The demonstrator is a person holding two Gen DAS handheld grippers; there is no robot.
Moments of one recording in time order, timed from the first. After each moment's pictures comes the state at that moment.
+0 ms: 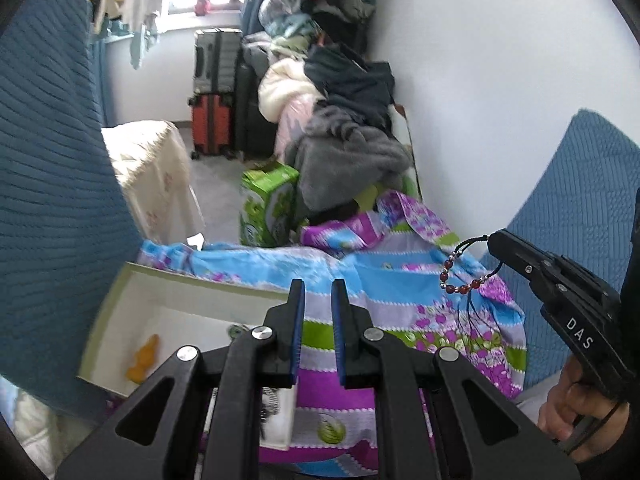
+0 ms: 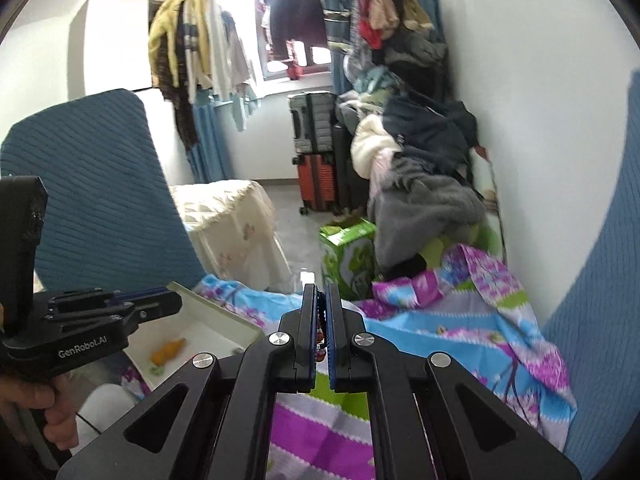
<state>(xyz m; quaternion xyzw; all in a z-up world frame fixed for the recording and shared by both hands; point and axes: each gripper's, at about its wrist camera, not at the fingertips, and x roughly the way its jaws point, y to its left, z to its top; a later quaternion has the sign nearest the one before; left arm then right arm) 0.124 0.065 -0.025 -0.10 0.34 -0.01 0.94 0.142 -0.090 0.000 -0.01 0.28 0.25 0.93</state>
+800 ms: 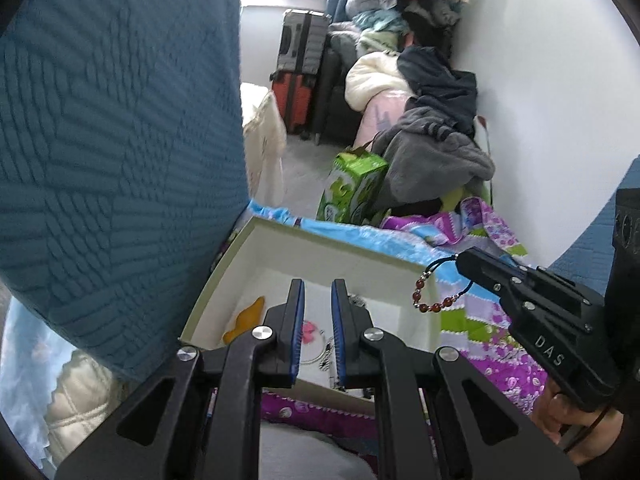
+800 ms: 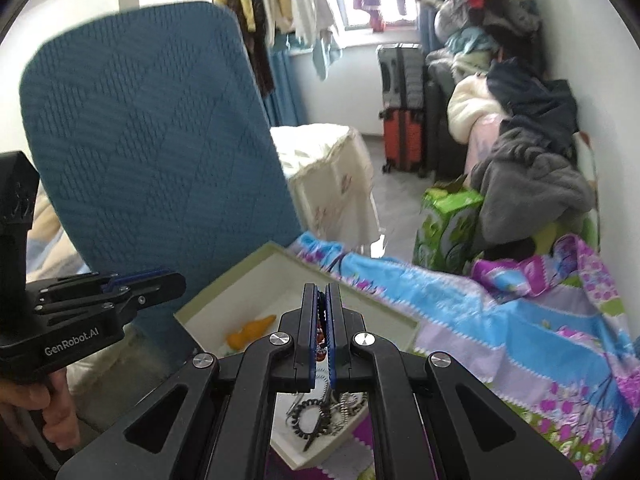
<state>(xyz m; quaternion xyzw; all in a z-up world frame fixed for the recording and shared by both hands) 0.089 0.176 -0.076 -0.15 0.37 0.10 0.91 0.143 0.058 -0.059 -0.05 0.35 0.37 0.86</state>
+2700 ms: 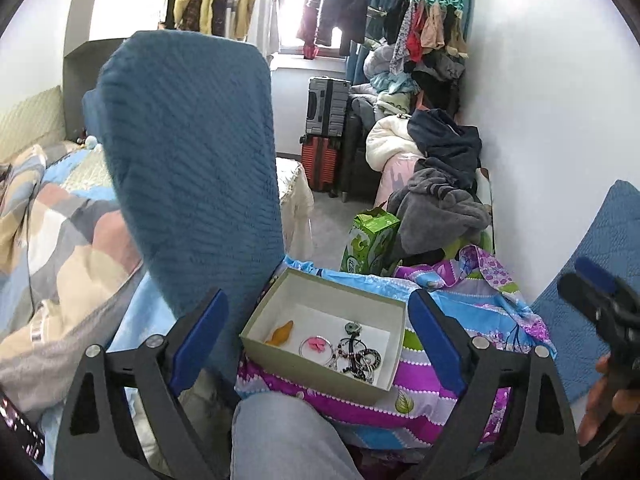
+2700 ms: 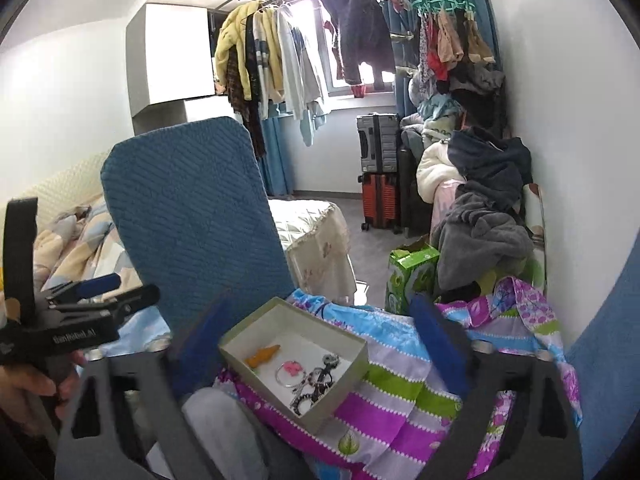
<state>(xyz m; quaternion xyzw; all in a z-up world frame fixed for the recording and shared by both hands) -0.031 0.124 0.050 -0.11 0.28 0.17 0.94 0.055 -0.053 0.085 -0.01 0.25 0.34 0.90</state>
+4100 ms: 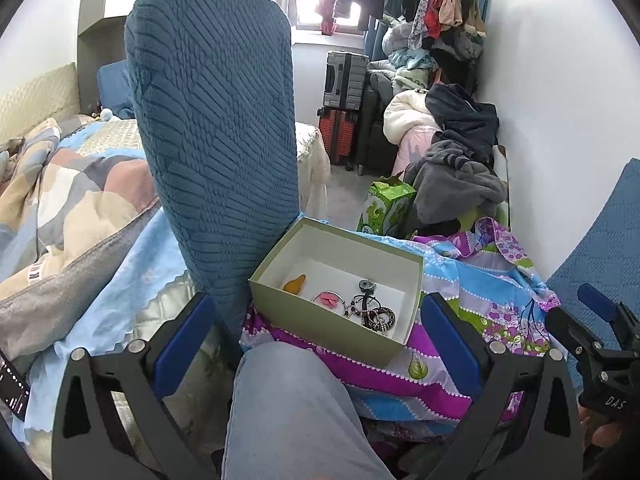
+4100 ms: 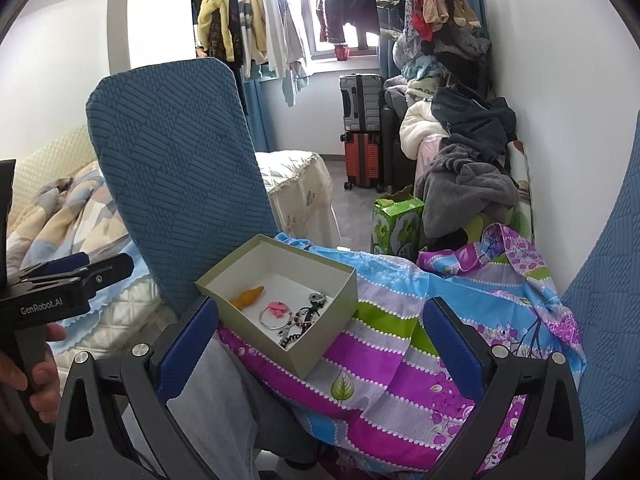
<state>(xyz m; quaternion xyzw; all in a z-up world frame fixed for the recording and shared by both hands) -0.050 0.112 0.003 -0.13 0.32 0.20 0.92 0.021 -0.058 0.020 -0.04 0.31 0.31 0.90</state>
